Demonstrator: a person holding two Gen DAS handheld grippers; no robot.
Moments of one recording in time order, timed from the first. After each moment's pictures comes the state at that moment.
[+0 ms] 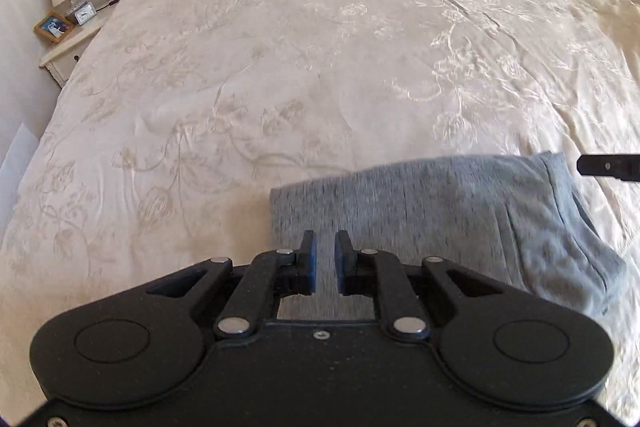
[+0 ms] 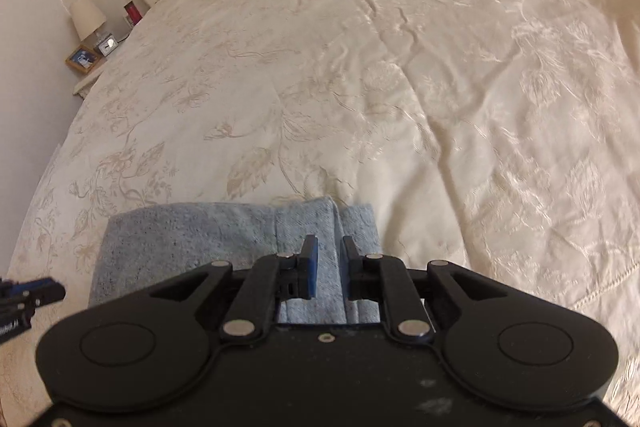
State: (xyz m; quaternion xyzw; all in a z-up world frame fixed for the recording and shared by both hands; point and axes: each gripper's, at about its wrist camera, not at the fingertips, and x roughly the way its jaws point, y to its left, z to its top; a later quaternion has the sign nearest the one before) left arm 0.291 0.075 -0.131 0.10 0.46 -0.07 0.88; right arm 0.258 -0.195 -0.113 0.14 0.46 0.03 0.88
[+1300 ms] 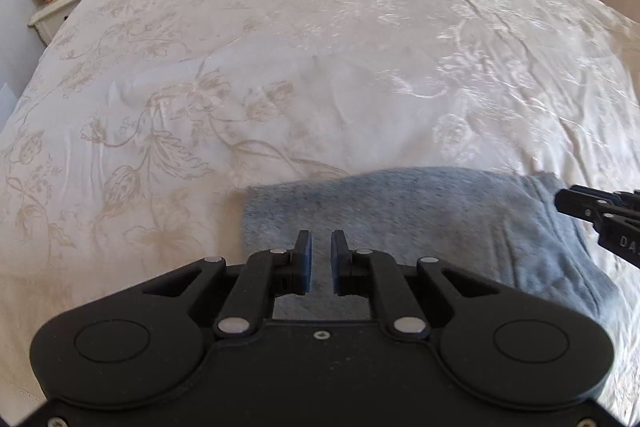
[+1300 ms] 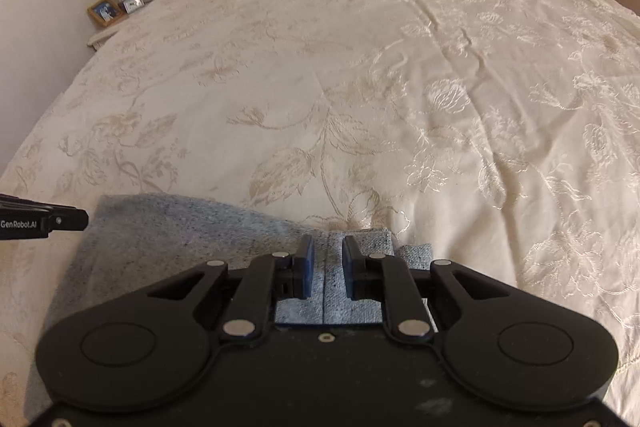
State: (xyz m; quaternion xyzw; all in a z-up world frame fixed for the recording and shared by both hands) left arm 0.292 0.073 -0.132 0.05 0.49 -0.09 0.87; right arm 0.282 -0.146 -0.133 0.05 0.44 0.06 0.89
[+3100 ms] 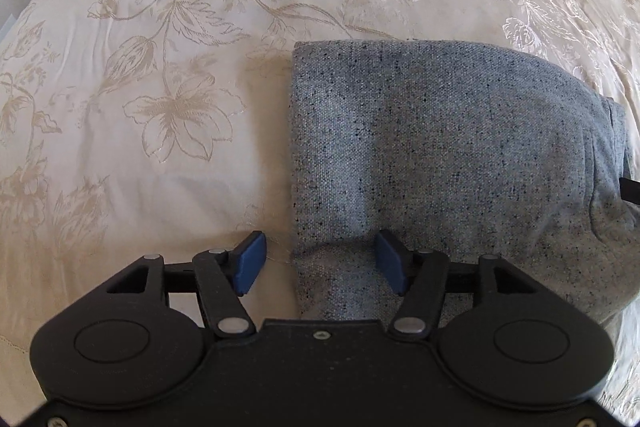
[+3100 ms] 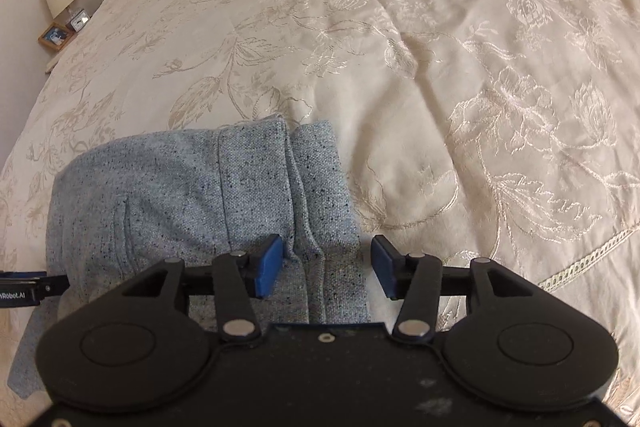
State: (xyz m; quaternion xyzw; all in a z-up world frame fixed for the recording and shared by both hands) left arm 0.298 0.114 -0.201 0.01 0.57 -0.04 0.82; right arm 0.246 -0.205 -0.186 0.15 0.50 -0.01 0.85
